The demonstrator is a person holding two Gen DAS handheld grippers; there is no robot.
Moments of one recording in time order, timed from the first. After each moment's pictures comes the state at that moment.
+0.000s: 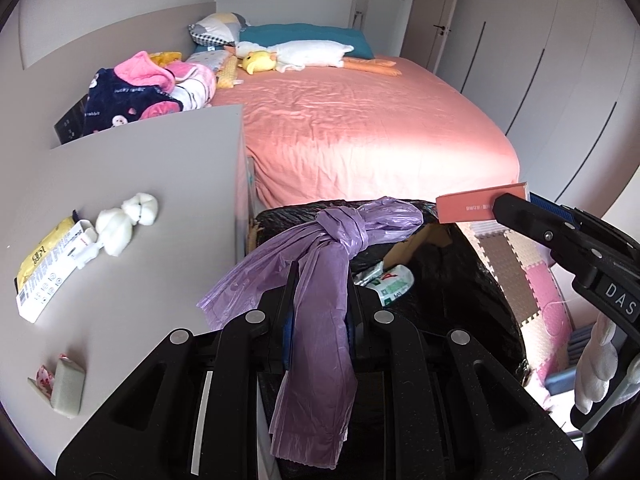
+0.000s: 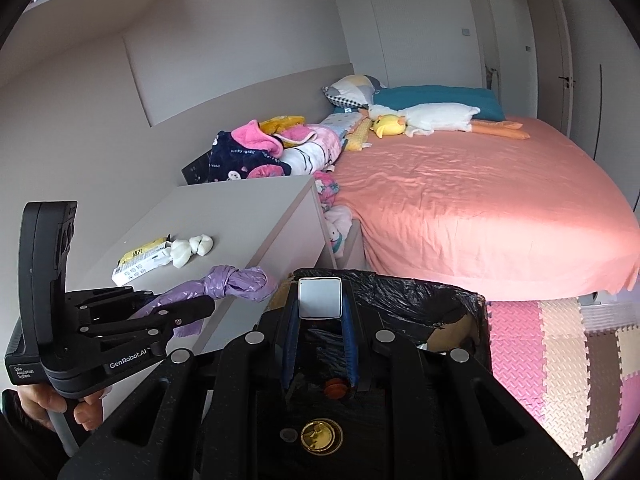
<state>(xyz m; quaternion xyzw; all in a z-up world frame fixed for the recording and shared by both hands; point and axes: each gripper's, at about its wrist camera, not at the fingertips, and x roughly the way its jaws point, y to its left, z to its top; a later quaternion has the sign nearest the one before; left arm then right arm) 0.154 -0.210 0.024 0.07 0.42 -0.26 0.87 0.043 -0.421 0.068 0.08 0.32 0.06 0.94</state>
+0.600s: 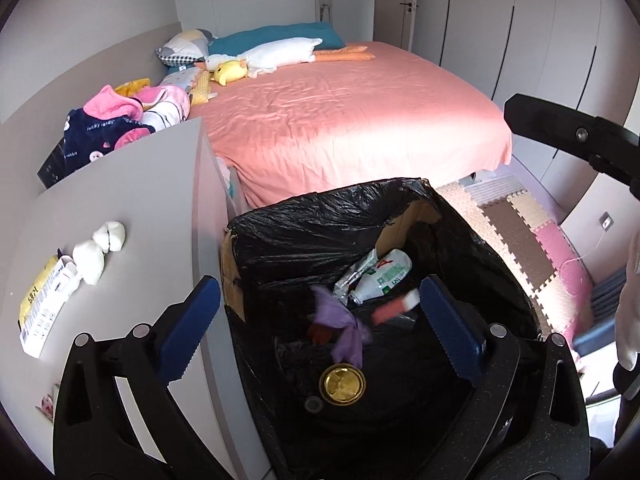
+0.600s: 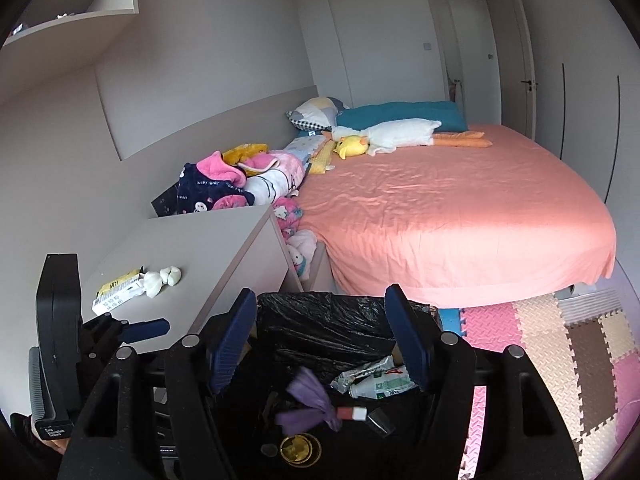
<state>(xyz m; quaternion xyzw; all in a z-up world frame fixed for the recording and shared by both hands) 0.141 -0.247 0.010 0.14 0.40 -0.29 0.86 0.025 -0.454 0.084 0.09 0.29 0.00 0.95</state>
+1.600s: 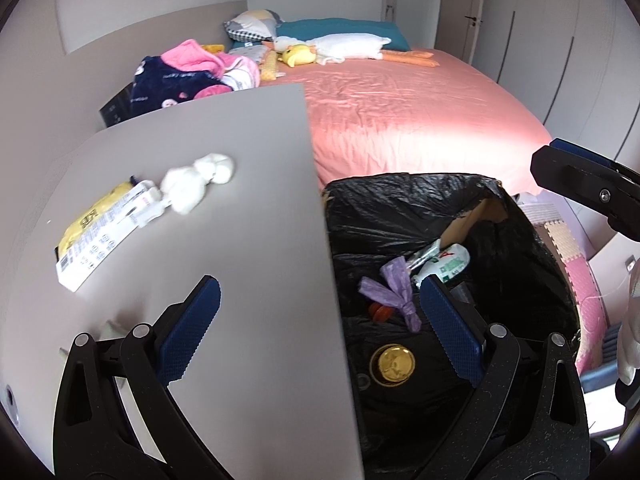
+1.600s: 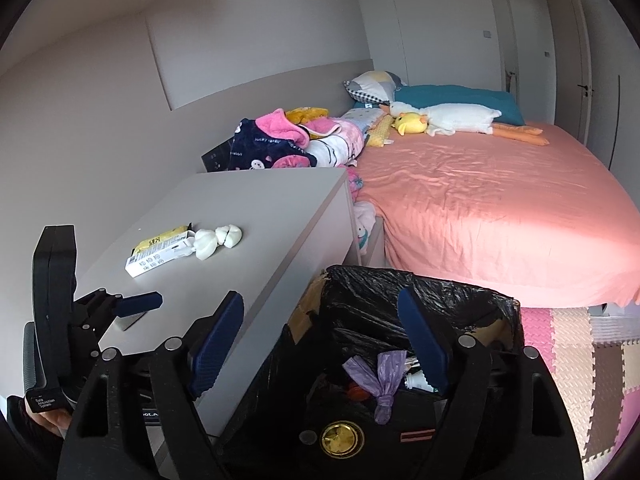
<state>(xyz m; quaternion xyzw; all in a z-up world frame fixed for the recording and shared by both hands) 0.150 -0.150 0.001 0.10 0.42 -0.19 0.88 0.057 -0.371 0.062 0.06 0.33 0.09 0.94</state>
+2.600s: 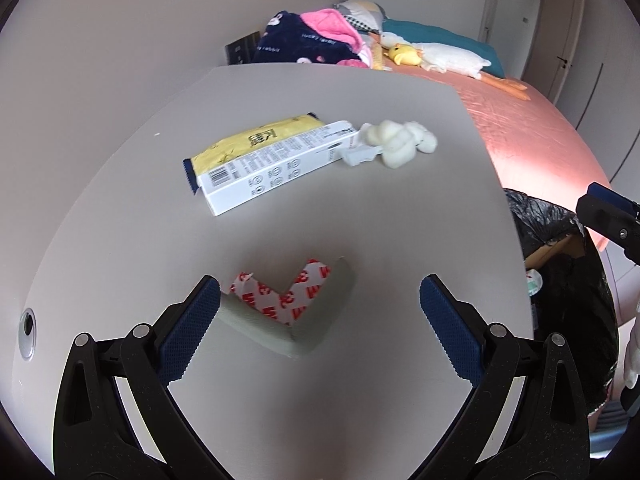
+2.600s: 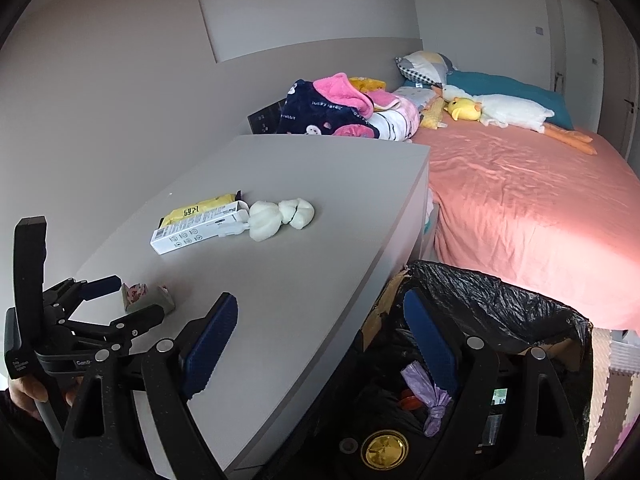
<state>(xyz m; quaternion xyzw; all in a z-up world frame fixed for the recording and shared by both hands) 0.163 -0.007 -0.013 0.03 0.44 -0.05 0.90 0.105 -0.279 0.035 0.02 0.37 0.16 0.91</state>
